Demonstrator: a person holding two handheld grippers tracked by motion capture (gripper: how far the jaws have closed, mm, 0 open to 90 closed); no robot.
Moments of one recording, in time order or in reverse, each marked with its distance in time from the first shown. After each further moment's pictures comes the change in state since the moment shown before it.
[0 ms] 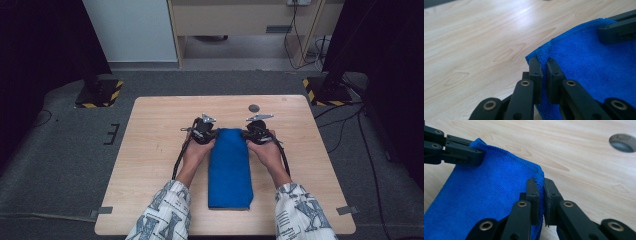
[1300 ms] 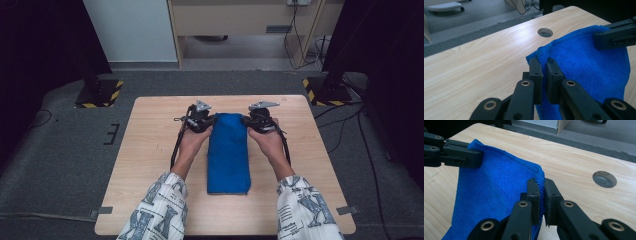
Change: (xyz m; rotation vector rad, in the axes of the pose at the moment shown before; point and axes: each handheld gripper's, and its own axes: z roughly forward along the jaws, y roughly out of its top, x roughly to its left) left arm 0.009 0.039 -0.034 -0.139 0.009 0.021; right arm 0.000 0.041 -0.028 -0.124 -0.001 -0.004
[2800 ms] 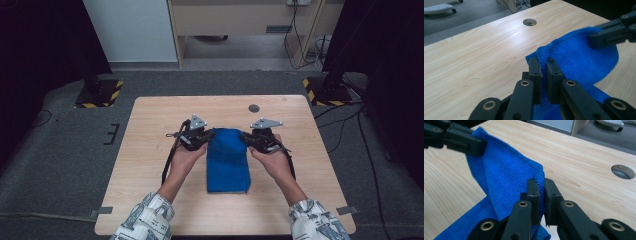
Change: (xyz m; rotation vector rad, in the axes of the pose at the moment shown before) left arm -0.029 -0.034 -0.053 0.001 -0.054 0.044; right arm 0.030 -0.040 -0.039 -0.026 0.086 -0.088
